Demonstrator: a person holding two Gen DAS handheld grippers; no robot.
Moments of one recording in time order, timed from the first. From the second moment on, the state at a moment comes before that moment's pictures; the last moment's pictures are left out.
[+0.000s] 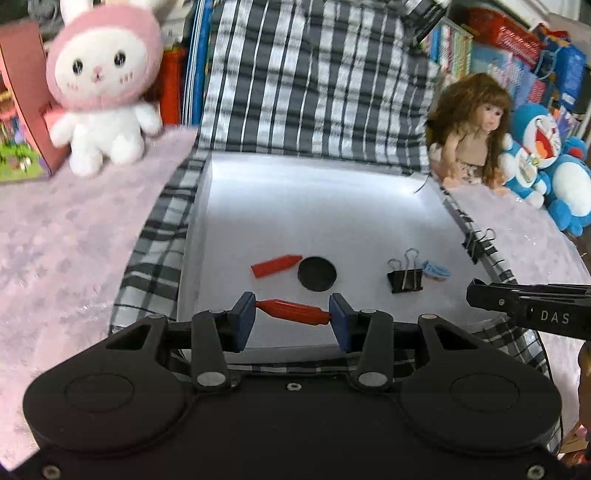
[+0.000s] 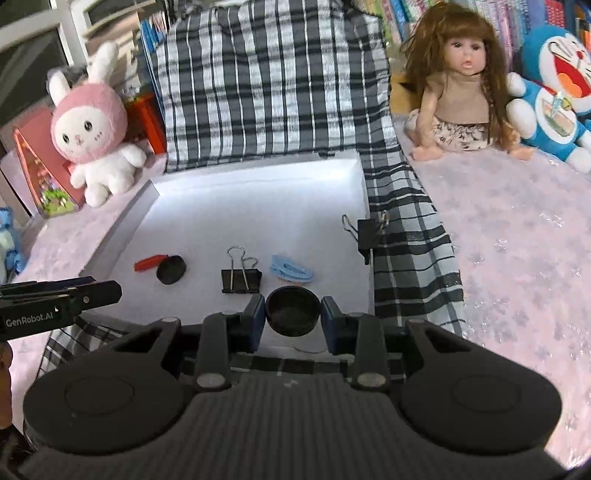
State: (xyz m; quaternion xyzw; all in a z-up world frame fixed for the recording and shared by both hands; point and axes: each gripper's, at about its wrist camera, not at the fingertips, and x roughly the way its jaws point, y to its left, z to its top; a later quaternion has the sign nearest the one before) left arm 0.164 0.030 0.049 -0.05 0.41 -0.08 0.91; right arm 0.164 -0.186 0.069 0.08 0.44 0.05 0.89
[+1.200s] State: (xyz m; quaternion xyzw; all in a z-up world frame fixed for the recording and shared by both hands) left arm 0.190 0.019 0.016 -0.02 0.40 -0.05 0.91; right arm 0.192 -0.167 0.046 0.04 0.46 0.04 0.89
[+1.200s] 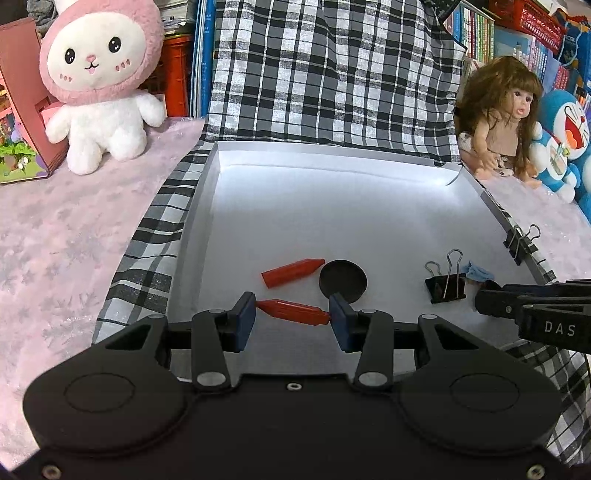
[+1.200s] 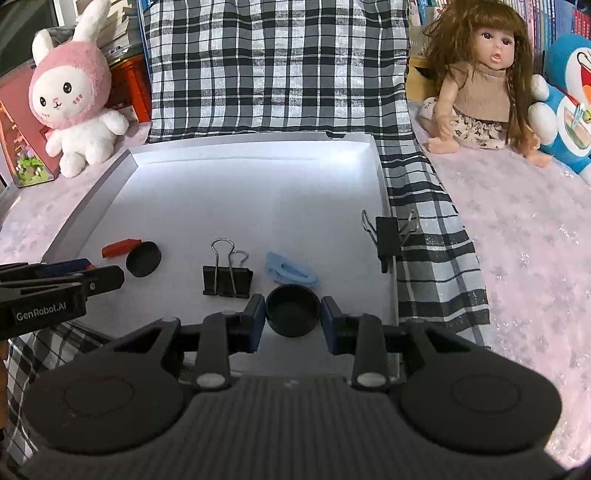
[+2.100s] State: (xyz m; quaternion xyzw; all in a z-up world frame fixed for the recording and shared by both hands) left arm 0.157 0.019 0.035 0.00 0.35 -0.05 0.93; right arm 0.163 -0.157 0.064 0.00 0.39 0.04 0.92
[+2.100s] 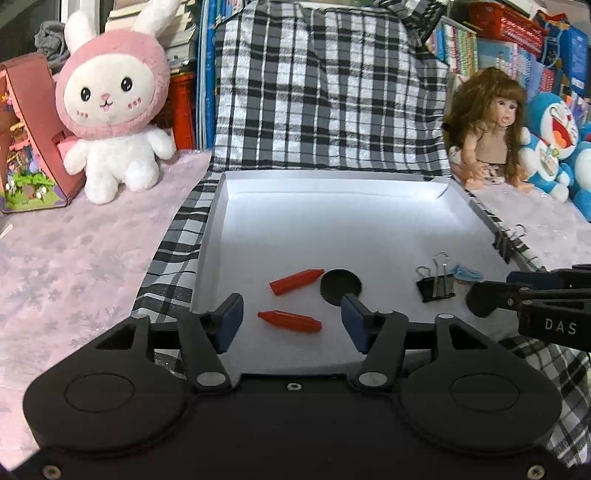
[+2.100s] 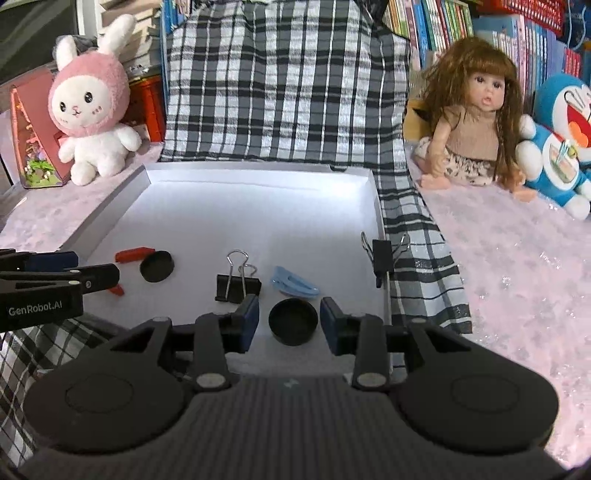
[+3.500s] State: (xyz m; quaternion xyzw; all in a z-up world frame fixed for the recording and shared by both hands) left arm 0.019 0.059 -0.005 -0.03 0.29 -0.02 0.96; right arm 0.041 -0.163 0.044 -0.07 0.31 0.02 0.95
